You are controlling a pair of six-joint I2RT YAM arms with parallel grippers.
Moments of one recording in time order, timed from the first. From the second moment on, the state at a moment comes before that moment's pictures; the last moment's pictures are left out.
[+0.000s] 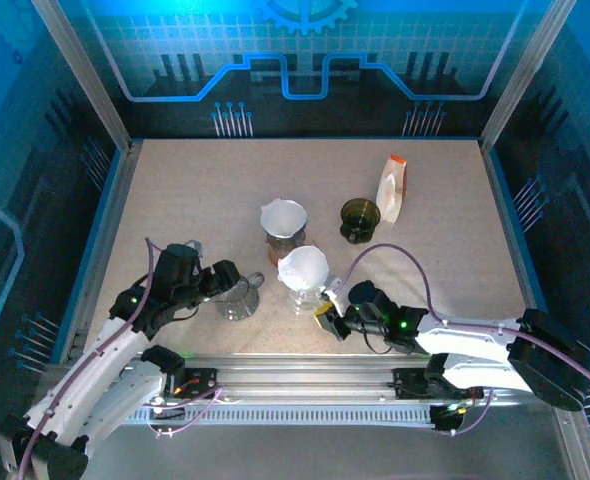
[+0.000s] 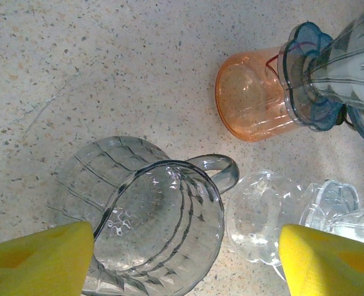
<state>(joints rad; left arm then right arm) -0.38 0.71 0.60 -0.72 0.09 -0.88 0.97 1.15 0.31 0.21 -0.09 0.20</state>
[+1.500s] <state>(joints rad) -0.16 0.90 0.41 -0.44 0.01 -1.00 0.99 1.58 0.59 0.39 -0.12 0.19</state>
